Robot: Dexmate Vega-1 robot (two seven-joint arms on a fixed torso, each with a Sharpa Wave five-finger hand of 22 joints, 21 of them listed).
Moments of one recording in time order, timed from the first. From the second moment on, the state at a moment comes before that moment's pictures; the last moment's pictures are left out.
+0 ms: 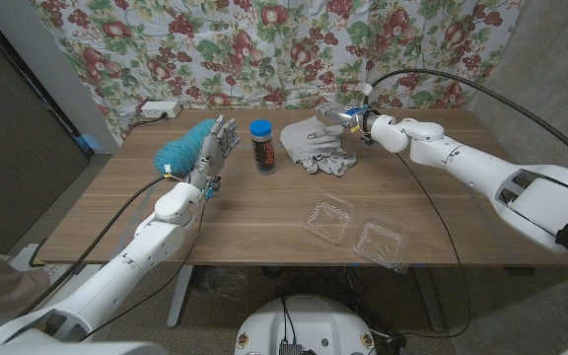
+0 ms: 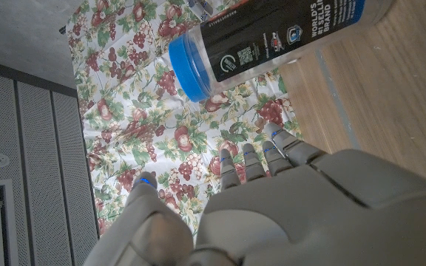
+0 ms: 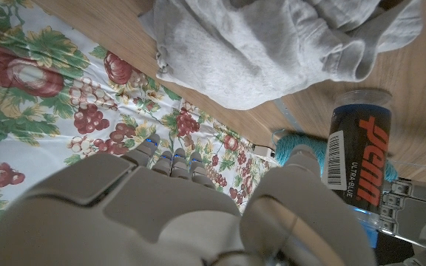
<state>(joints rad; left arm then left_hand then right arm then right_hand) 0.92 0.57 0.36 -1.42 -0.60 -0.31 0.00 0.05 -0.08 0.33 -0.06 0.30 0.11 -0.17 0.20 0.19 0.08 -0.09 0.20 0.18 0.02 -0.03 0.18 0.17 0.06 -0.04 0.19 0.17 -0.16 -0.54 -0.99 -0.99 -0.64 0.32 -0.04 0.42 0.07 -0.07 -0.12 0.41 -0.03 0.10 0.19 0.18 -0.05 0.08 0.20 0.18 -0.14 0.03 0.17 0.17 -0.04 0.02 0.19 0.17</state>
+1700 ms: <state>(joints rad) 0.96 0.59 0.34 -1.45 -0.61 -0.30 0.03 0.04 -0.08 0.33 -0.06 0.30 0.11 -0.17 0.20 0.19 0.08 -0.09 0.20 0.18 0.02 -0.03 0.18 0.17 0.06 -0.04 0.19 0.17 0.02 -0.31 -1.21 -0.51 -0.57 0.46 -0.17 0.42 0.07 -0.07 -0.12 0.43 -0.04 0.10 0.19 0.19 -0.06 0.08 0.20 0.18 -0.14 0.03 0.17 0.17 -0.06 0.04 0.19 0.17</state>
